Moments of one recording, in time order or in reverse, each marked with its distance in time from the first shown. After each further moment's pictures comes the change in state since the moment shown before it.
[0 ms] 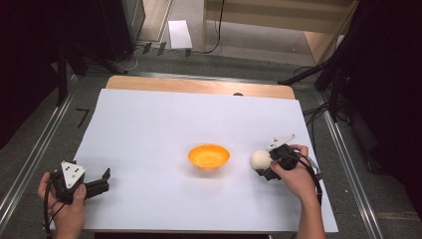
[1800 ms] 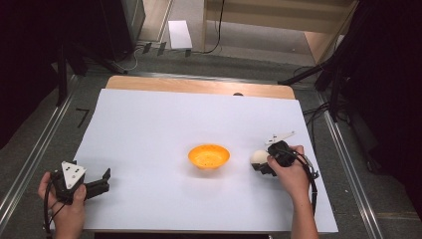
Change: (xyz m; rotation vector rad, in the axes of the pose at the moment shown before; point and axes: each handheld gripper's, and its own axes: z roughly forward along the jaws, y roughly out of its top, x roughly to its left) left arm -0.001 0.000 -0.001 -0.003 -0.005 0.013; right arm -0.001 0.007 0.008 -0.019 0.023 0.130
